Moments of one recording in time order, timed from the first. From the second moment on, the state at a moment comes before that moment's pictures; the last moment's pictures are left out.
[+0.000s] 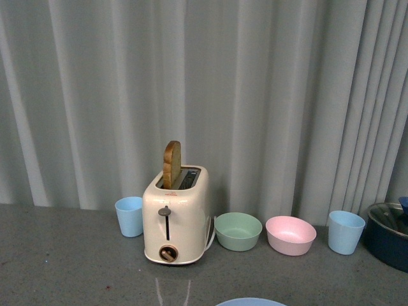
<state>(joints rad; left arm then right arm) 0.00 0.00 0.03 0.00 0.00 0.00 0.01 0.68 0.44 0.00 -0.06 0.15</state>
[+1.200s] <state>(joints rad) 0.00 0.00 0.03 0.00 0.00 0.00 0.00 0.07 0.08 -0.01 0.00 0.00</state>
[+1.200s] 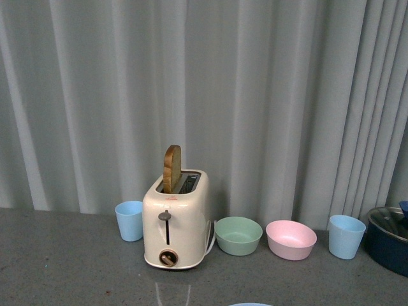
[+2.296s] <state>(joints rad) 0.00 0.00 0.03 0.00 0.00 0.00 0.00 0.00 0.01 0.00 0.00 0.00</state>
